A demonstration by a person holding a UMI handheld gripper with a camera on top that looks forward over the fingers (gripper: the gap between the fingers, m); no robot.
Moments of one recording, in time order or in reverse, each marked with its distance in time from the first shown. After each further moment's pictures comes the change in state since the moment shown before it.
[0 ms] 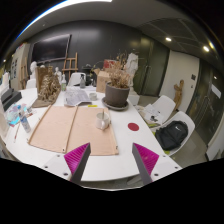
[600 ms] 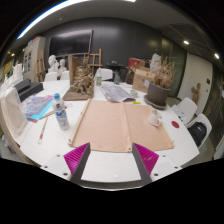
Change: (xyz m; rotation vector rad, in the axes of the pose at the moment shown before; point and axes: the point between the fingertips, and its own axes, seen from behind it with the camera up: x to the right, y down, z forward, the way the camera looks) arm -0.309 0.024 -0.014 -0.020 -0.157 -0.055
